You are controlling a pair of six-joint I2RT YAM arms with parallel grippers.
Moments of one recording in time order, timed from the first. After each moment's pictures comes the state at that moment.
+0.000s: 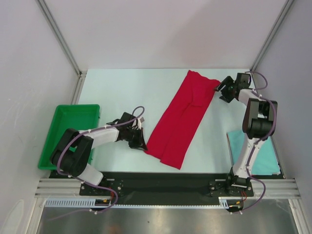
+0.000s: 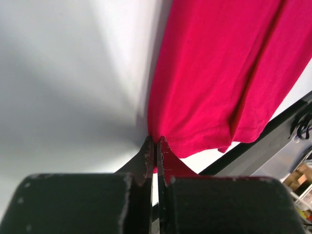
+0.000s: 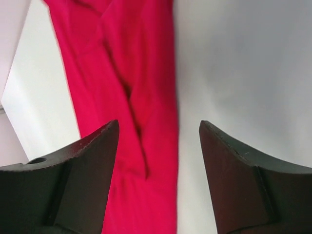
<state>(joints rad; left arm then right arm) -0.47 1.54 0.68 -0.30 0.47 -0.47 -0.15 2.02 1.41 -0.13 -0.33 0.67</state>
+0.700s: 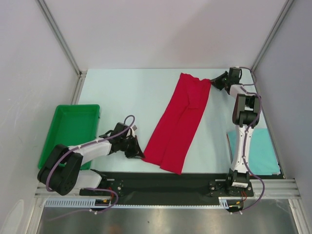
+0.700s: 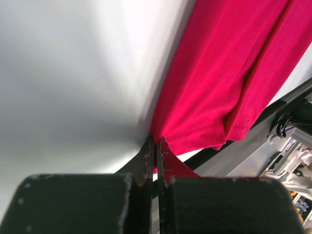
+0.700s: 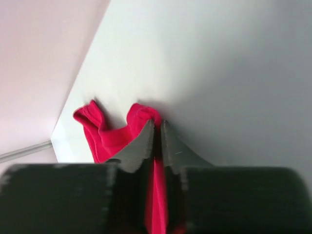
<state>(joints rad) -0.48 1.32 0.46 -0.23 0.47 -0.68 -0.13 2.54 1.96 0.01 -0.35 0.89</state>
